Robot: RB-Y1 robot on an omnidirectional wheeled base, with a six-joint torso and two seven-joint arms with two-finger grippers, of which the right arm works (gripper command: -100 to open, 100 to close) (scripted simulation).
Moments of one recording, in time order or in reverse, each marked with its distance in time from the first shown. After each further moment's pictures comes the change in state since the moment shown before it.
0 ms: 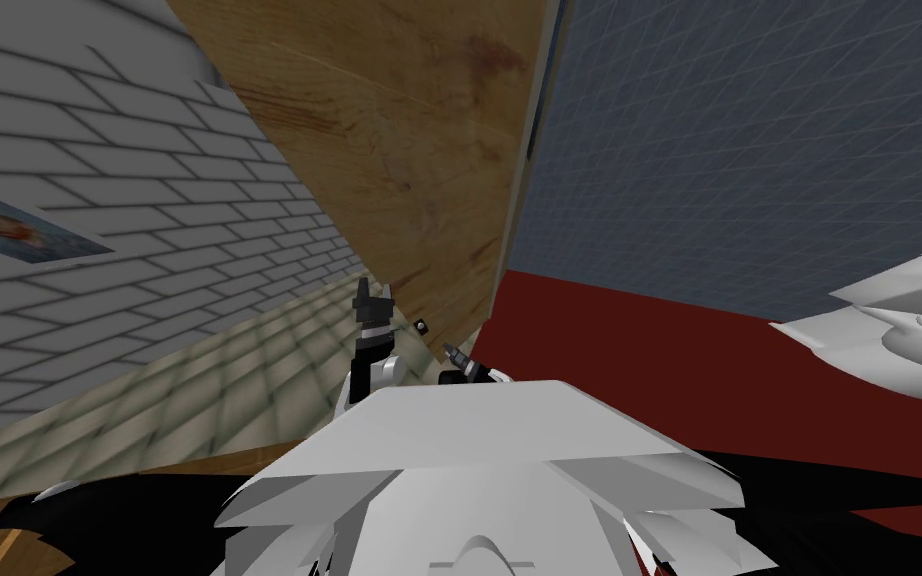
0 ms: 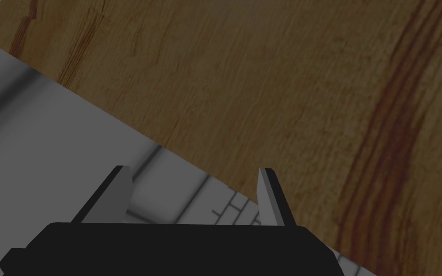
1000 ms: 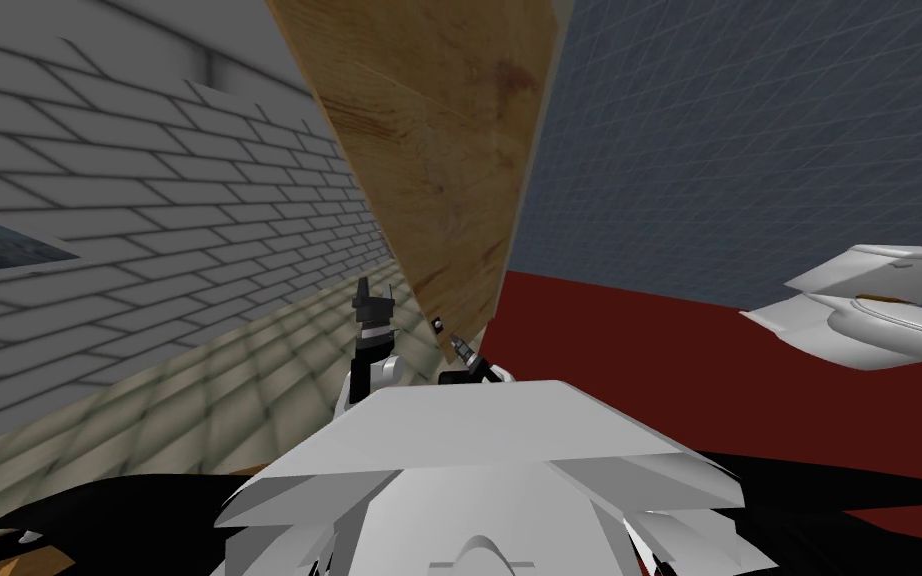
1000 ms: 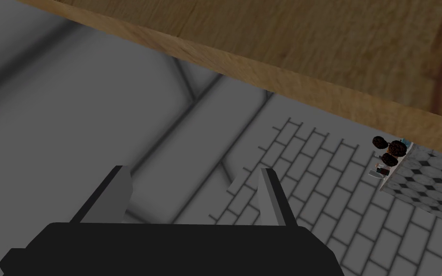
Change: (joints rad) arm 0.011 0.043 -0.152 0.028 -0.011 0.025 0.046
